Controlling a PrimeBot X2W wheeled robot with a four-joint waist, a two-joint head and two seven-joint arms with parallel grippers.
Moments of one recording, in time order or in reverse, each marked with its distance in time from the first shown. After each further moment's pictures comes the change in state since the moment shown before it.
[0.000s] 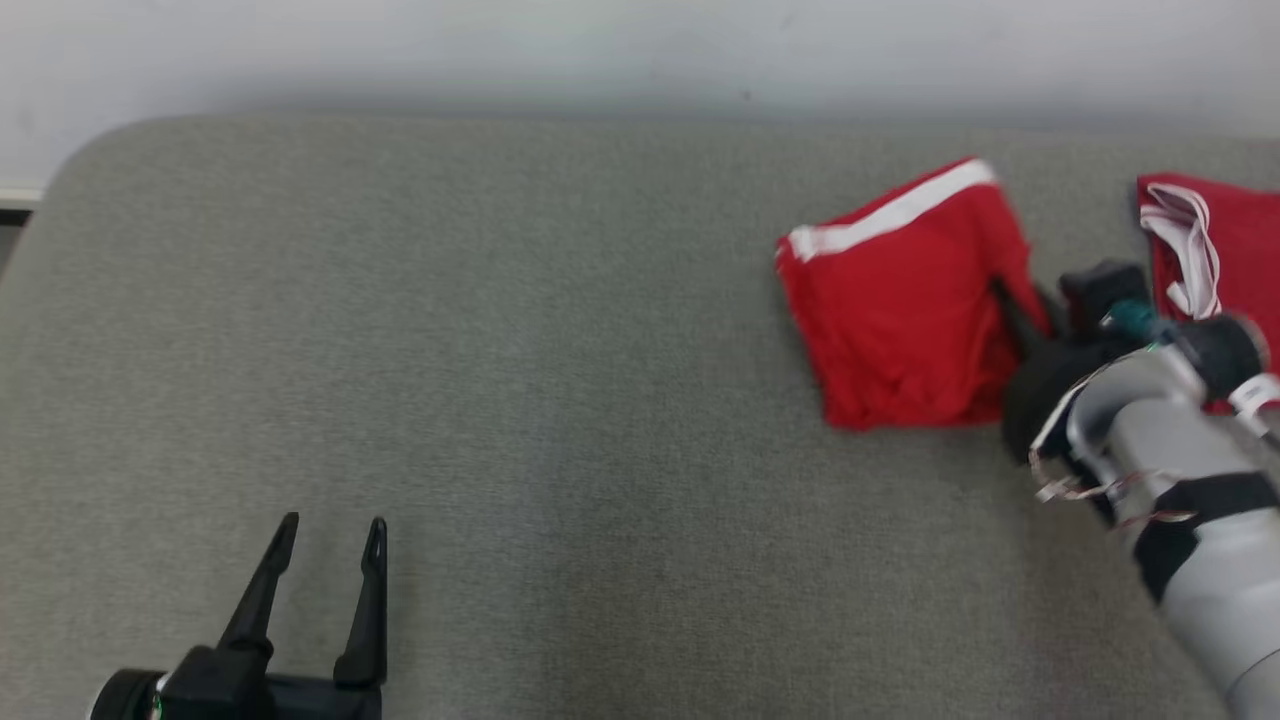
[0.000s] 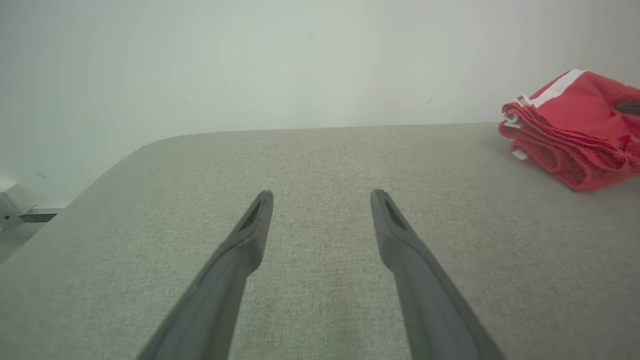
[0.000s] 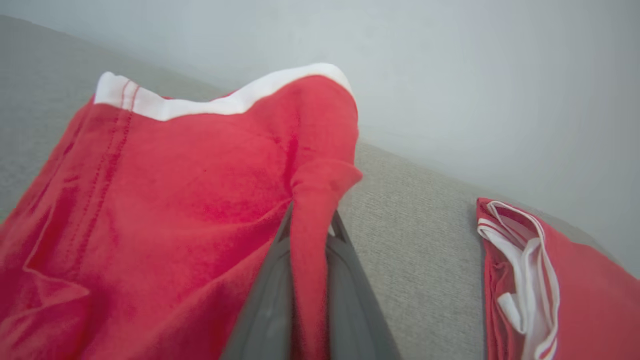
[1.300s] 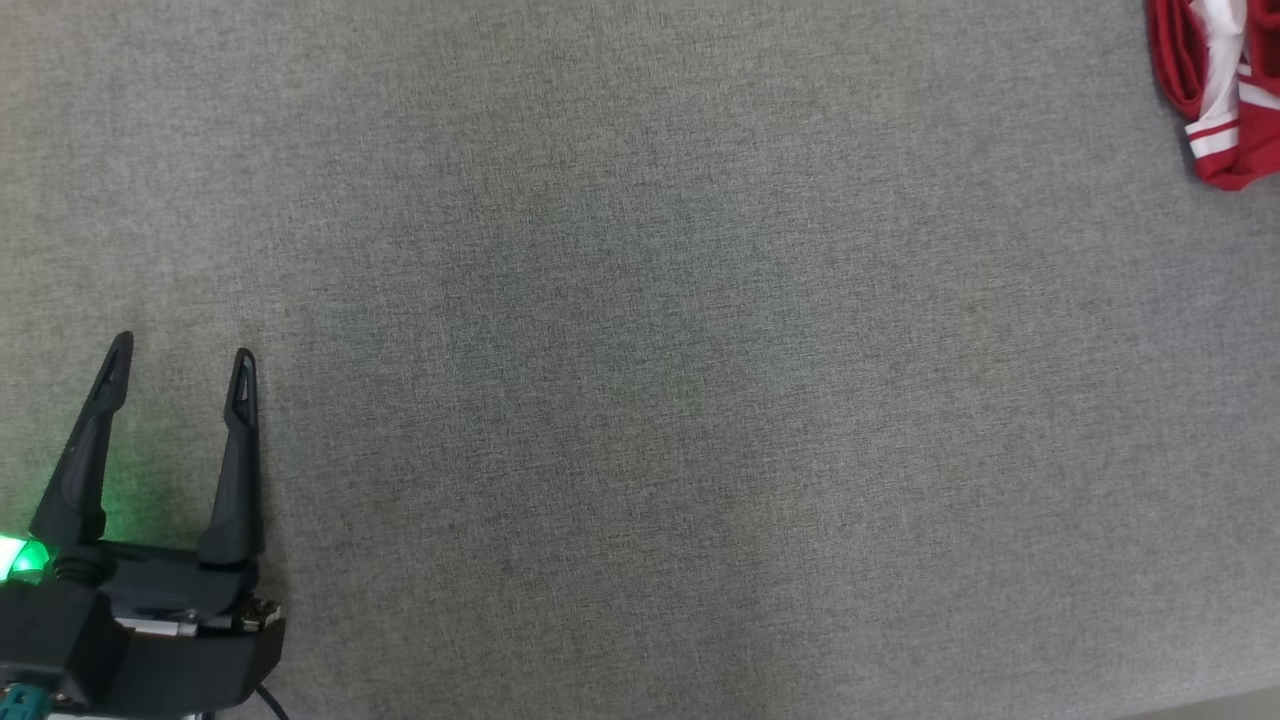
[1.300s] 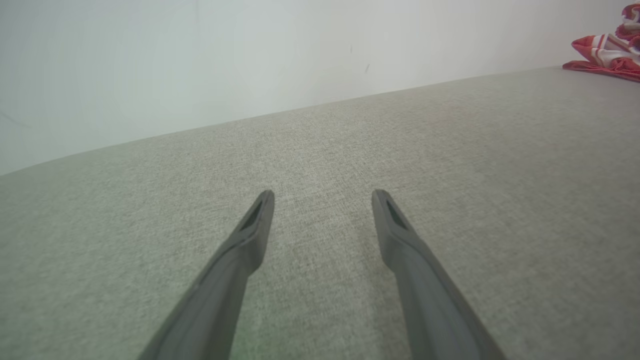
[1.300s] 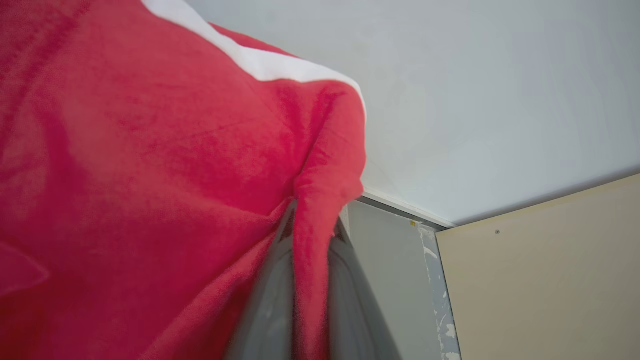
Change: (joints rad) left arm -0.129 0.119 0.087 -0.272 0.053 0.000 0.000; right arm -0.311 -0.529 0.079 -0.176 0.082 0.000 0.147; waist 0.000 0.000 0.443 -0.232
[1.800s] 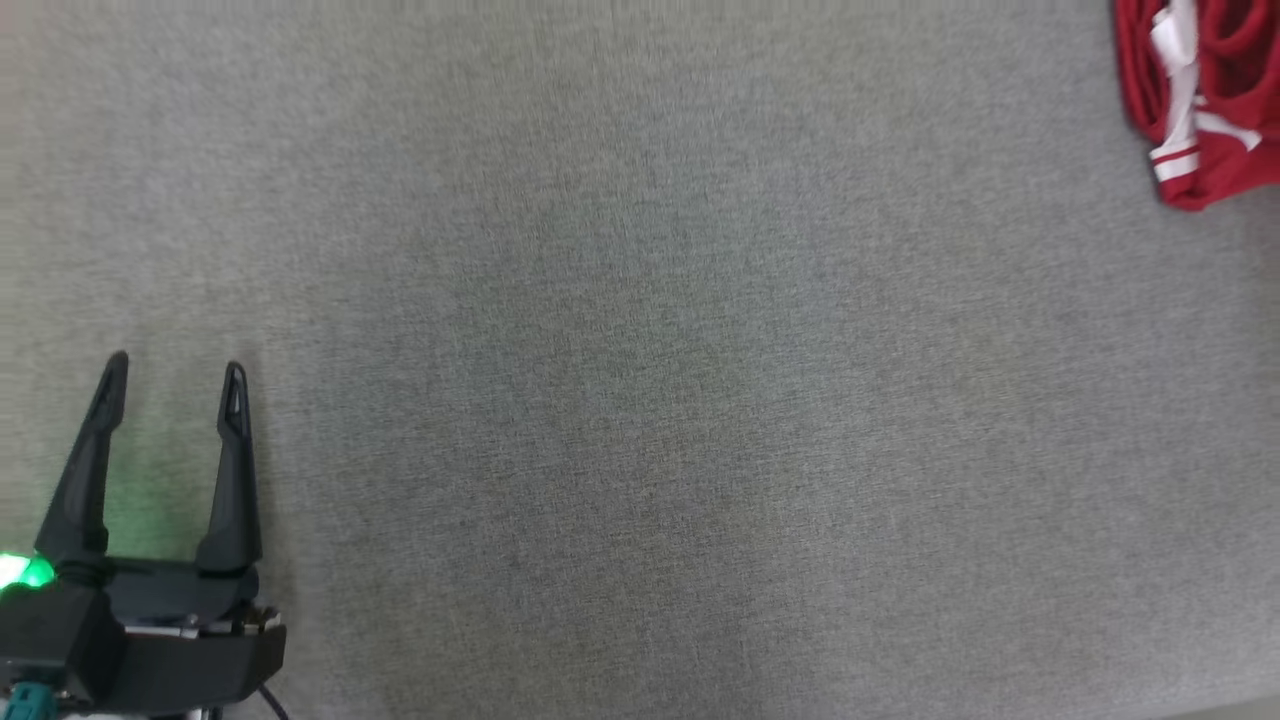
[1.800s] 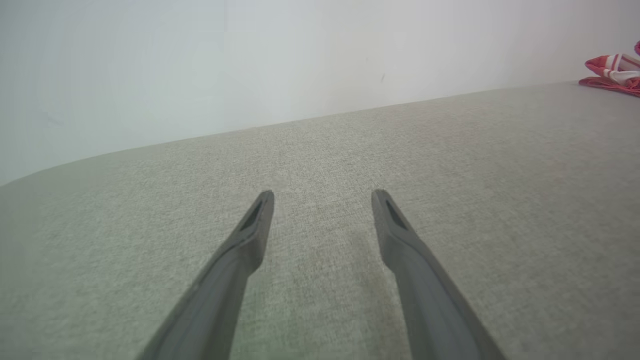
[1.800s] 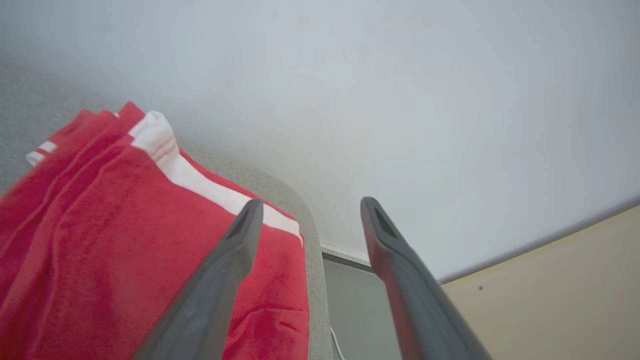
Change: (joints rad) left arm 0.007 -0.038 0.028 0.036 -0.001 -0.001 0.000; right arm -0.054 0.089 -0.113 0.059 -0.150 0.000 -0.167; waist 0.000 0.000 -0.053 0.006
